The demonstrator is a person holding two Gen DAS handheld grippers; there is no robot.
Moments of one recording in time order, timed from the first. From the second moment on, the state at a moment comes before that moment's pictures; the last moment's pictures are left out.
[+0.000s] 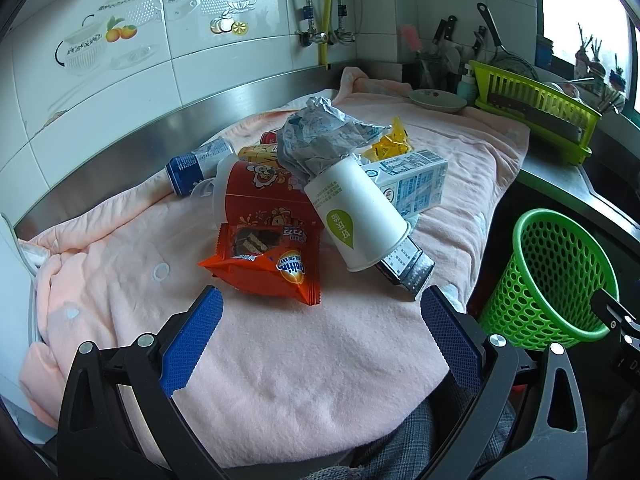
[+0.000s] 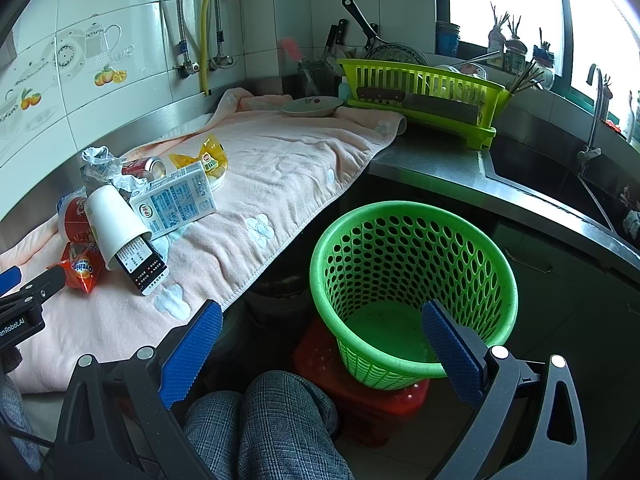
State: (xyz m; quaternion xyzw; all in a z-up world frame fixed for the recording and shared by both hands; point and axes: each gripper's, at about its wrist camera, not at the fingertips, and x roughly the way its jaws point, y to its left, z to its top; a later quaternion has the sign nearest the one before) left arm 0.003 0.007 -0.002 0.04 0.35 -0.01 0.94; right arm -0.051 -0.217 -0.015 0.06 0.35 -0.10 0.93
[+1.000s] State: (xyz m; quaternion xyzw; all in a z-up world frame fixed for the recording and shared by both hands) left arm 0.004 0.010 -0.003 0.04 0.35 0.00 0.94; right arm -0.047 -0.215 -0.016 0.06 0.35 -0.10 0.93
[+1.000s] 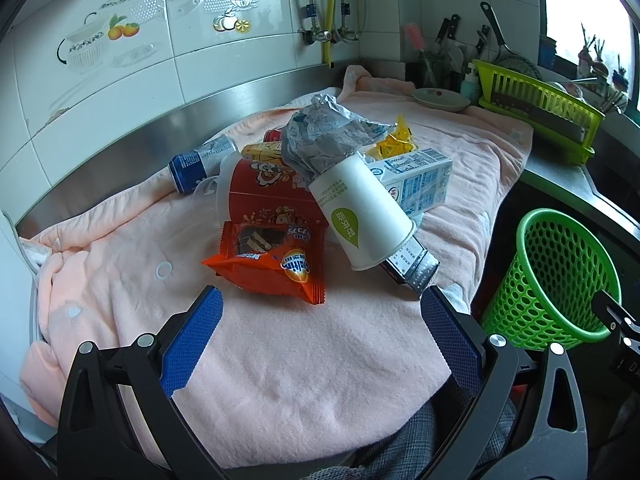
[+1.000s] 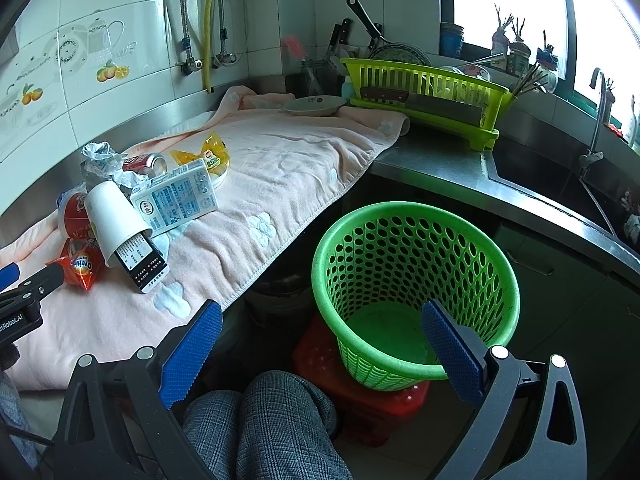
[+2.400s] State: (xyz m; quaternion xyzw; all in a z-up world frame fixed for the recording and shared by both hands) left arm 0.024 0.035 -0.005 0.03 0.36 0.03 0.93; right arm 0.000 -0.173 -0.009 0.00 0.35 0.04 0.94
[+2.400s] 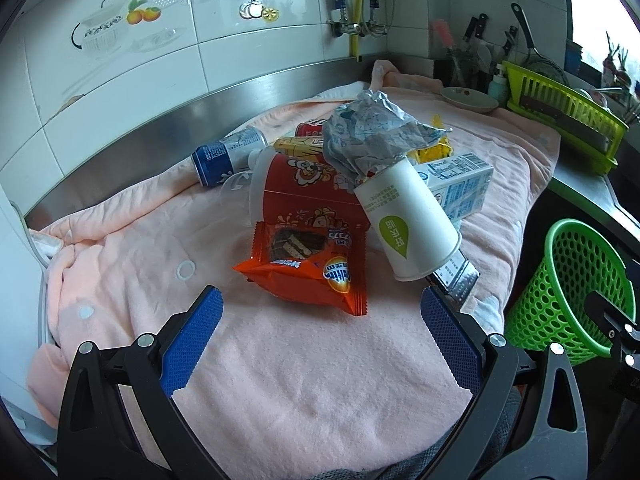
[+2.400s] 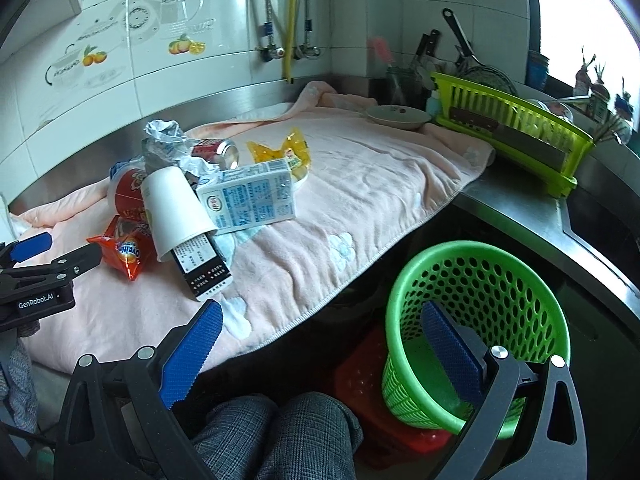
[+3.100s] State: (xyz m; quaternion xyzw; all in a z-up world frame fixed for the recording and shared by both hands) left arm 0.034 0.092 0.006 0.00 0.36 0.08 0.93; right arm 0.049 -0.113 -0.006 -0.05 0.35 0.17 0.92
